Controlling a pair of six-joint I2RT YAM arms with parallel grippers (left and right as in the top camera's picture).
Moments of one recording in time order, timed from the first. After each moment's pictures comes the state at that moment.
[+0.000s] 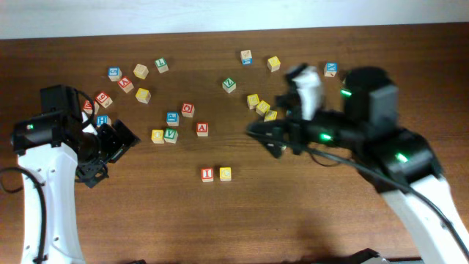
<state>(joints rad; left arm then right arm) 0.24 1.44 1.37 -1.33 0.20 -0.52 0.40 1.26 1.40 -0.75 -0.62 0.07</state>
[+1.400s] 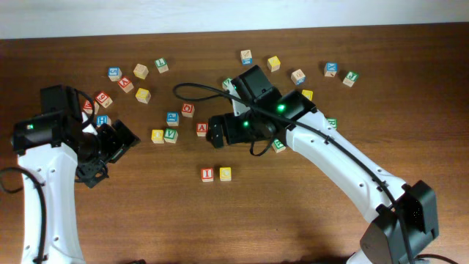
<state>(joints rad) 0.24 1.44 1.37 -1.34 0.20 -0.52 0.60 1.75 1.53 -0.87 -0.30 0.45</state>
